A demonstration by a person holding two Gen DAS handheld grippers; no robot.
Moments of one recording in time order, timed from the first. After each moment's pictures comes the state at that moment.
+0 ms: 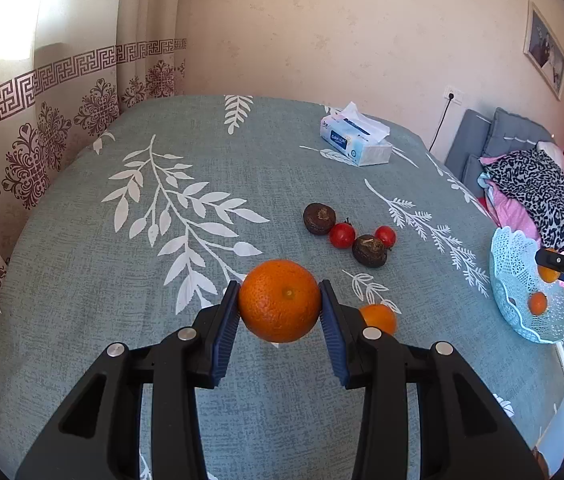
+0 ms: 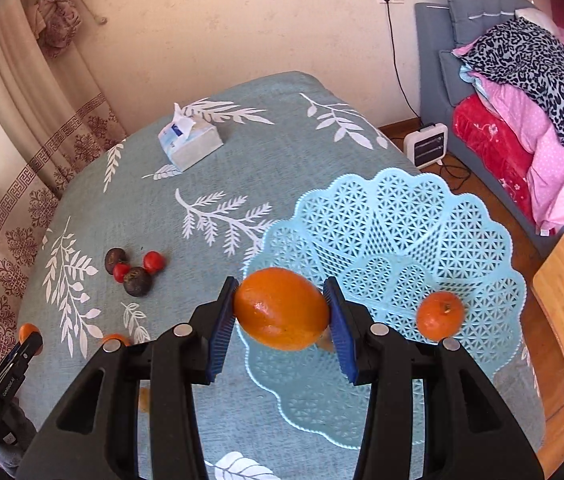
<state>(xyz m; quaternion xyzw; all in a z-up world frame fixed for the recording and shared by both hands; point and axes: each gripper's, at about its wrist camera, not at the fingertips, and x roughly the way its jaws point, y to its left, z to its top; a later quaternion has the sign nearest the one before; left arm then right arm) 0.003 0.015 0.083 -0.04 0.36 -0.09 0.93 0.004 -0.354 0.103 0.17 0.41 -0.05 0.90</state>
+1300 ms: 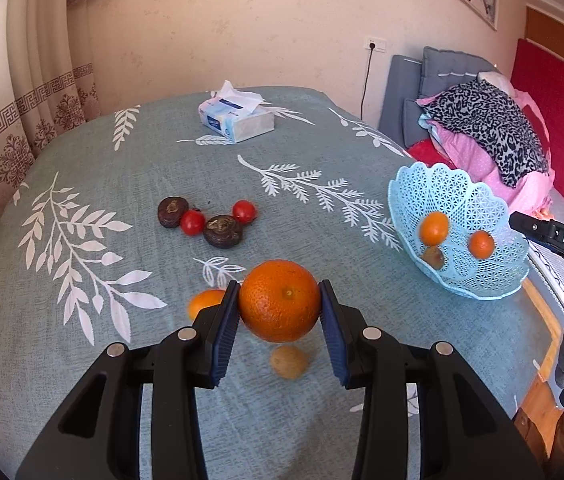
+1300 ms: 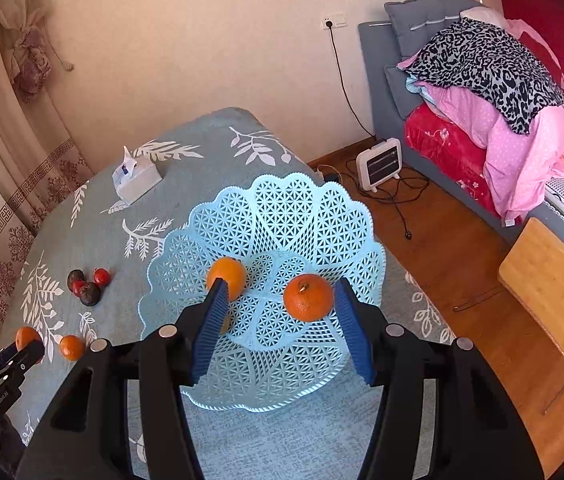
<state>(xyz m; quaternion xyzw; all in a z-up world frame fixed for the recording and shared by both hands) -0.020 -0.125 0.088 0.06 0.37 -0.20 0.90 -0.071 -0.424 0.094 0.19 0.34 -0.11 0.91</state>
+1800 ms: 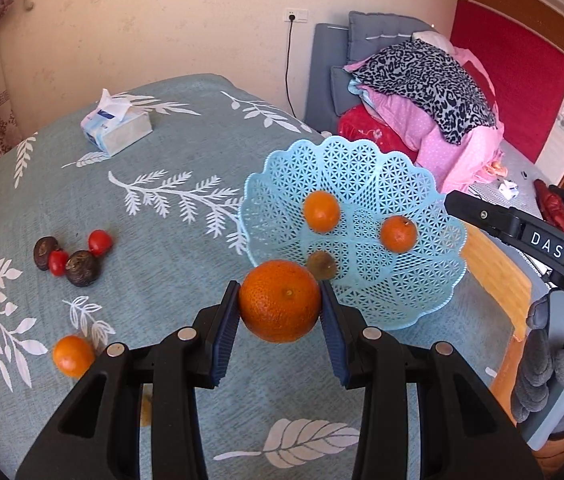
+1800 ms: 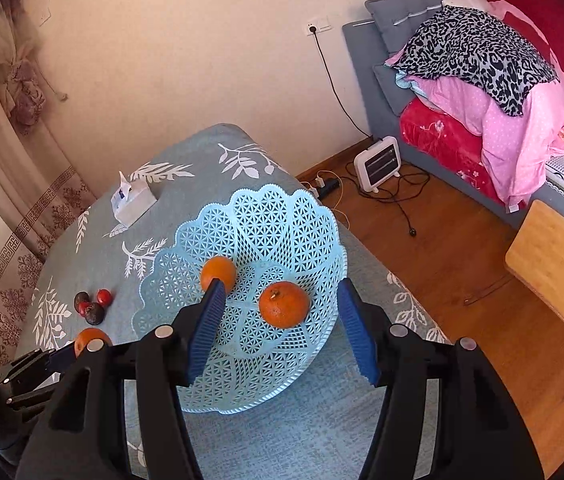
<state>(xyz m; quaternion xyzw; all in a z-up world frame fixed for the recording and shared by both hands) -0.016 -0.245 0.079 0.10 0.40 -0.30 0.86 -0.089 -0.454 0.087 0.24 0.32 -0.11 0.91</state>
